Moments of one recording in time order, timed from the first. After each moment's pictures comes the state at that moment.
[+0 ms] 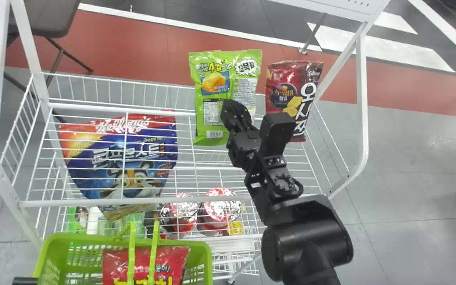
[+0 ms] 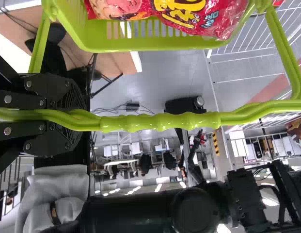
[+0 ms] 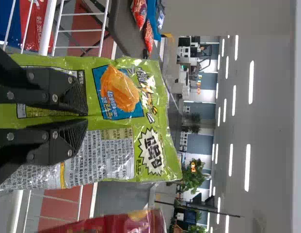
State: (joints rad) left arm 0.57 0.08 -0.06 -2.12 0.30 1.38 -1.02; right arm 0.19 -0.11 0.04 -1.78 -0.03 0.10 0.06
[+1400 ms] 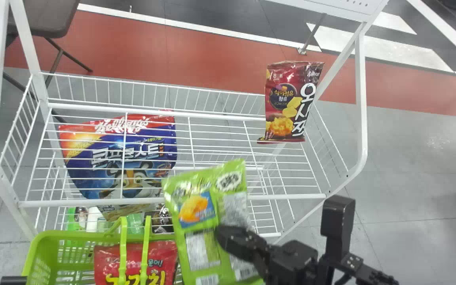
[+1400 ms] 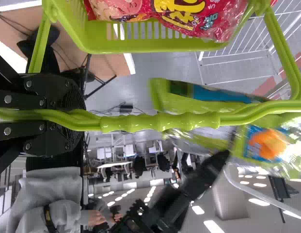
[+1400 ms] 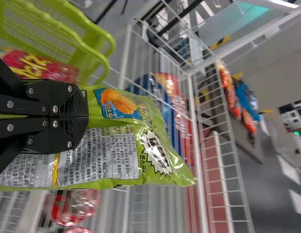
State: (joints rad) left arm 0.58 0.07 -0.02 -2.14 0.31 1.38 -1.01; right arm 0.82 -0.14 -0.23 -2.55 -0.33 0.96 0.54
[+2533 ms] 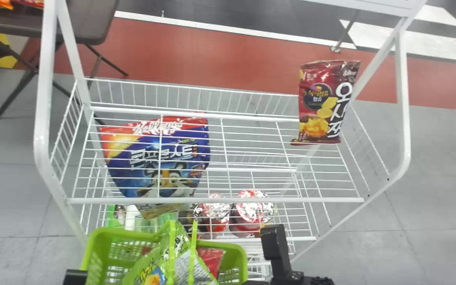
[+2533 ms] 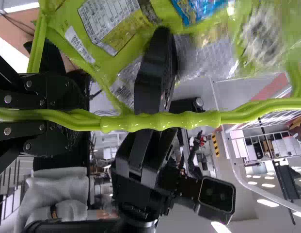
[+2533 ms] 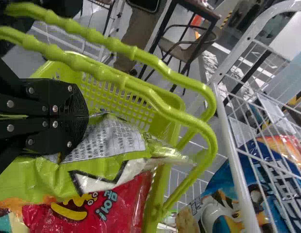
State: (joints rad) left arm 0.58 0.07 -0.06 -2.14 0.30 1.38 -1.00; right arm 0.58 -0.15 0.05 -2.18 -0.24 1.08 0.71
